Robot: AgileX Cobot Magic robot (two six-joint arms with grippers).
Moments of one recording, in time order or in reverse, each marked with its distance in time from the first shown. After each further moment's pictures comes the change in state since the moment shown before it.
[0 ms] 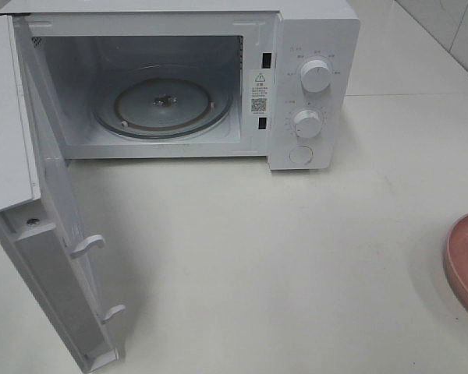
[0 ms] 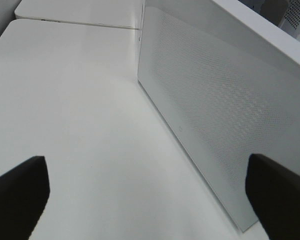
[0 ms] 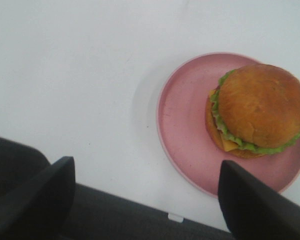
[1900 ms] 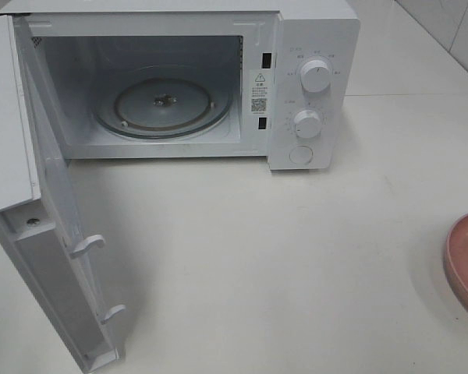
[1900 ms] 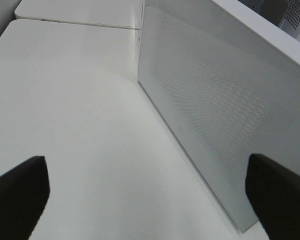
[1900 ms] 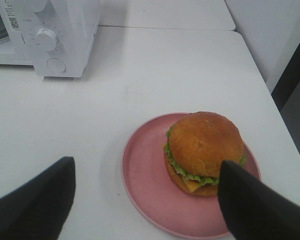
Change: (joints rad) left arm 0.000 0.000 0.000 0.000 0.000 0.000; right arm -0.368 -0.301 0.045 0.100 -0.122 -0.102
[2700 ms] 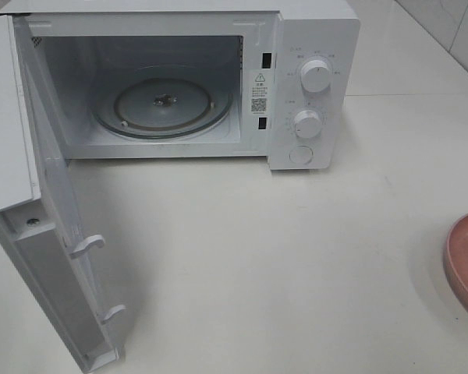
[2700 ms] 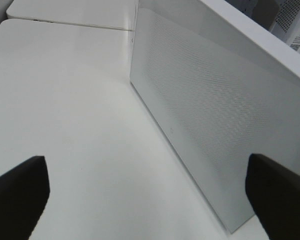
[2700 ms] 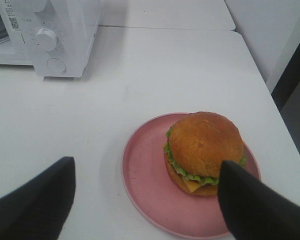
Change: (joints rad) left arm 0.000 0.000 -0.001 -0.029 -0.004 0.000; right arm 0.000 0.000 0.000 0.000 0.000 0.000
